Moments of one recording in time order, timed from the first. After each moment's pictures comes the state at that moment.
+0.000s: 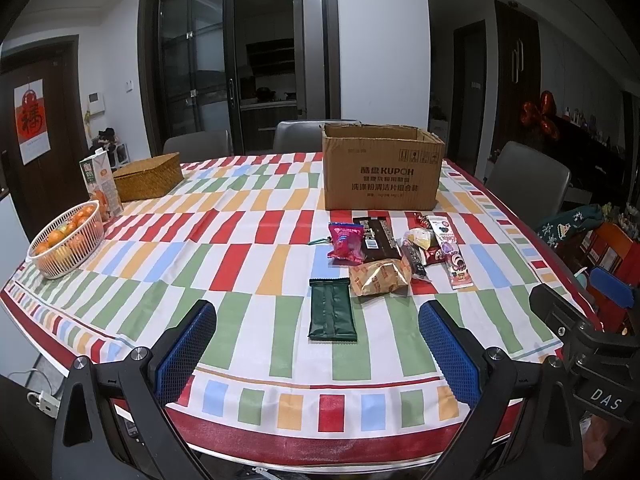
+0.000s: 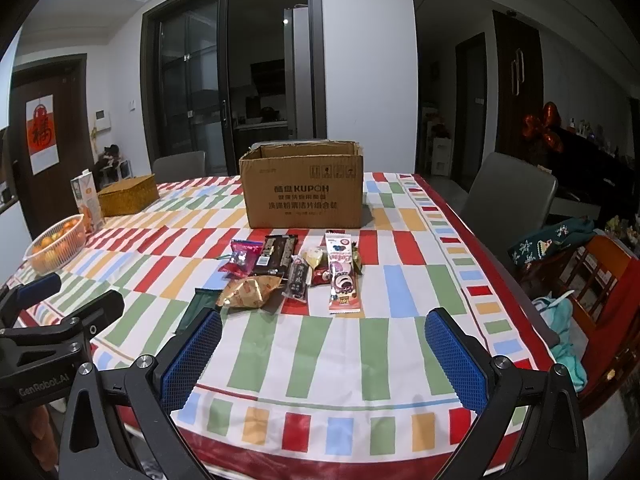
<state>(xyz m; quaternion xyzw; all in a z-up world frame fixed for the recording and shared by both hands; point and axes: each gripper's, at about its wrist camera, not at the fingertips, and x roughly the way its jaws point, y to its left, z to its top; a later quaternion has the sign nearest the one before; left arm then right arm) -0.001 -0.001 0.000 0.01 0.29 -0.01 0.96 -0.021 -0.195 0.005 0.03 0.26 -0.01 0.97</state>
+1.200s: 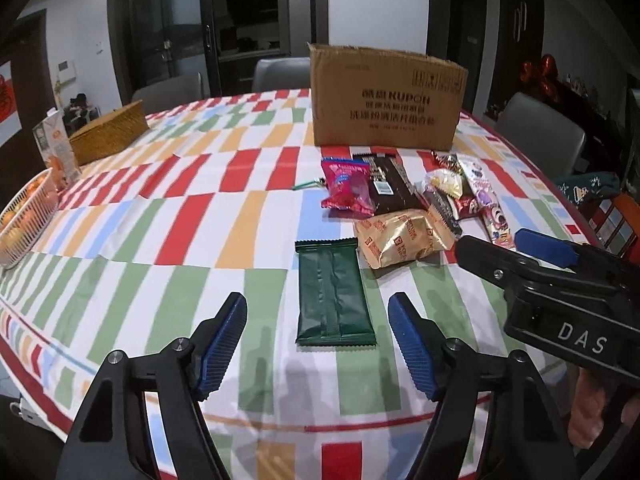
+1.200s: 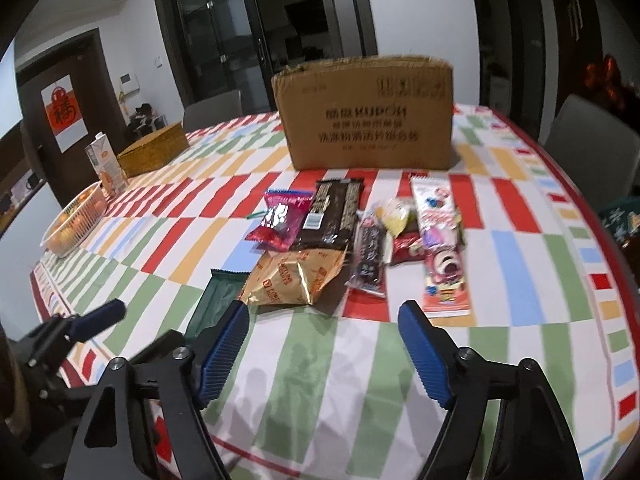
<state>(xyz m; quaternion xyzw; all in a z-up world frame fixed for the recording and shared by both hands) 0.093 -0.002 -0.081 0.02 0.39 -0.04 0.92 0.114 -0.163 -0.068 0.07 0.38 0.10 0.92</state>
